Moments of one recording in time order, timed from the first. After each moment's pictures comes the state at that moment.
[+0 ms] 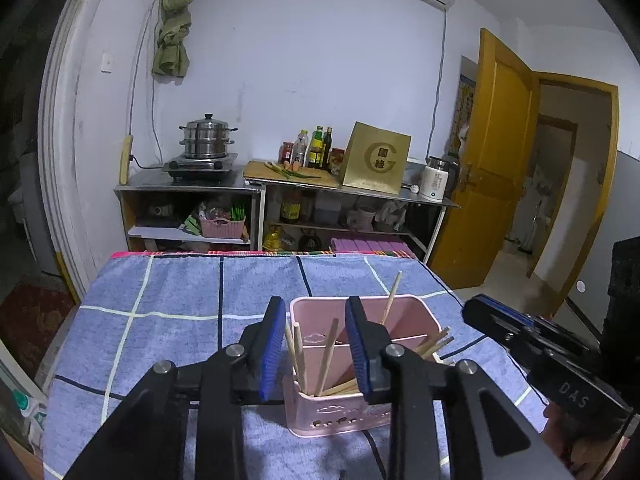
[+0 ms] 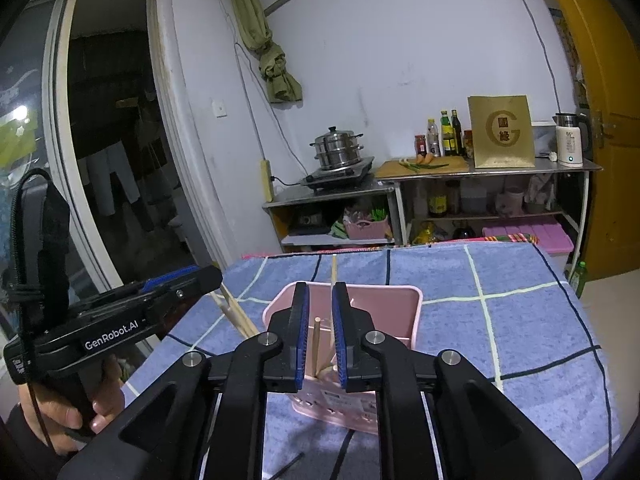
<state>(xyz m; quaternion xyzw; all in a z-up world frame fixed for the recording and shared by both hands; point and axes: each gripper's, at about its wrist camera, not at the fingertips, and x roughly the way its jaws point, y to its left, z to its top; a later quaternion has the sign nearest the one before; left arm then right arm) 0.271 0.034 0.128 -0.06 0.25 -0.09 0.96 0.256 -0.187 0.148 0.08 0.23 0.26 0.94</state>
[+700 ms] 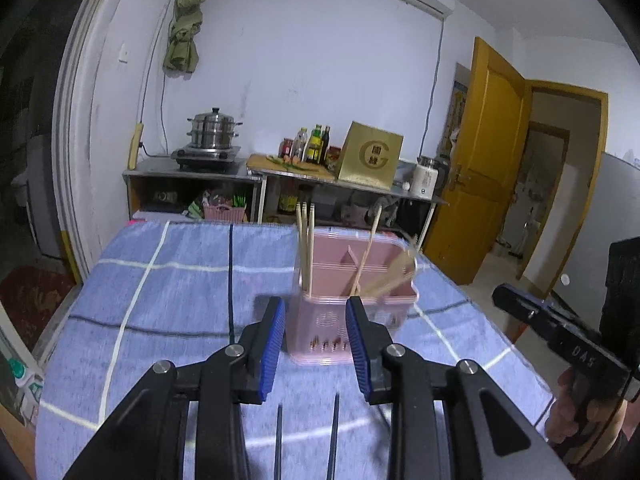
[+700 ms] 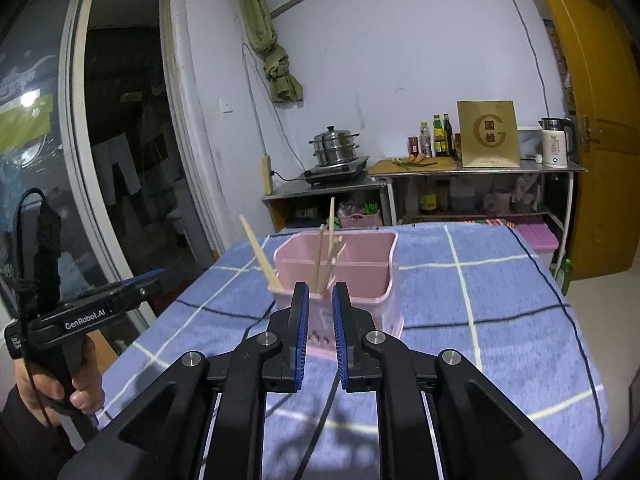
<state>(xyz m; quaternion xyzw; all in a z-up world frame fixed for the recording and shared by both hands) 0.167 0.053 0.095 -0.08 0.25 -0.10 0.96 0.173 -0.212 0.128 0.06 0.23 0.25 0.94</state>
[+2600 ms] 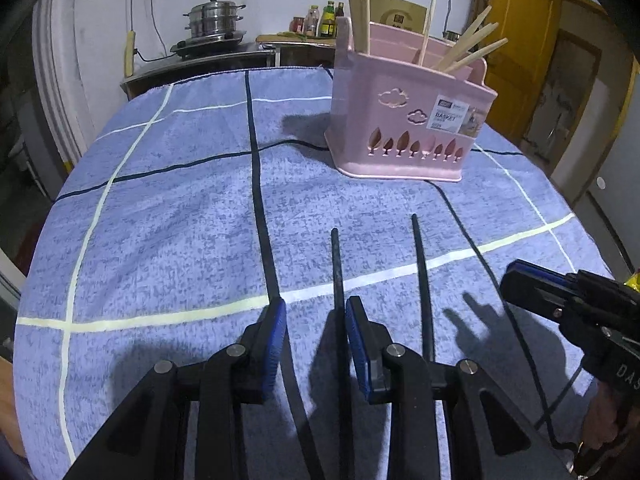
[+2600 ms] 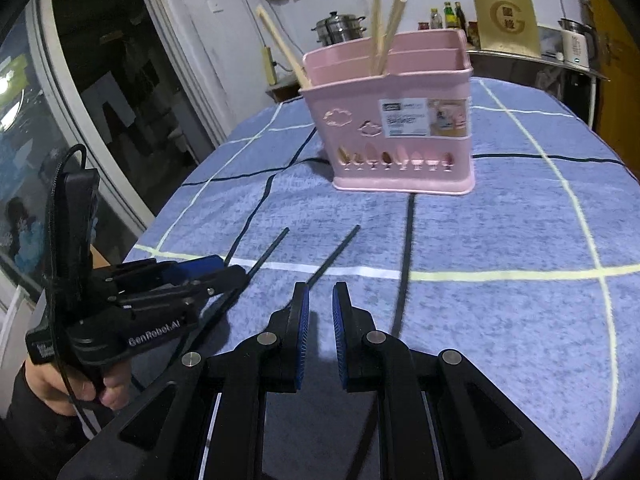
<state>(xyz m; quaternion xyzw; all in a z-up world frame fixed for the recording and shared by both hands) 0.181 0.063 -0.041 -0.01 0.45 -0.07 0.89 0.160 -0.140 0.015 0.06 0.41 0.27 0.87</state>
